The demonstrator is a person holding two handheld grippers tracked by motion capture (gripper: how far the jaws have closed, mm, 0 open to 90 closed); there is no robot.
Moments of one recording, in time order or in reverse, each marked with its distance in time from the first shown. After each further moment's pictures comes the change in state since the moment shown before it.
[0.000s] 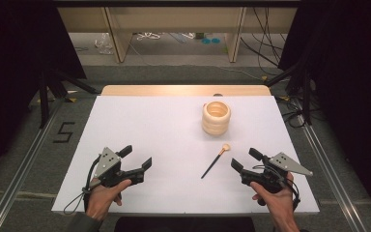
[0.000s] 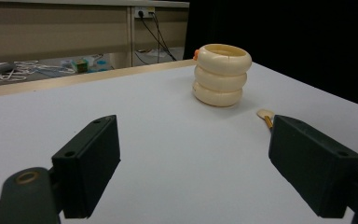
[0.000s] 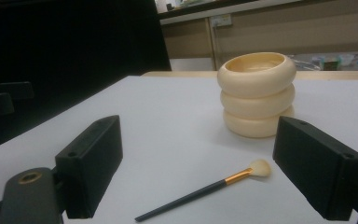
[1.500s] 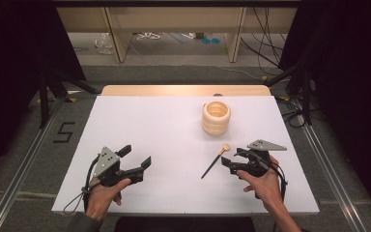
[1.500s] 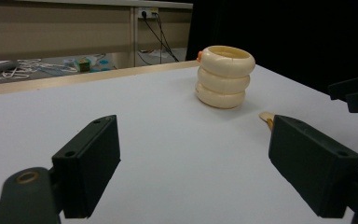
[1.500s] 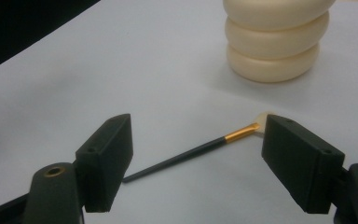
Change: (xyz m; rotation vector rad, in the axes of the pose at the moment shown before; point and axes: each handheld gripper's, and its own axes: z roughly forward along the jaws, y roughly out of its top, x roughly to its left) left arm 0.002 0.001 0.000 0.000 0.010 -0.015; right arm -0.006 0.012 0.049 0.347 -0.013 -0.011
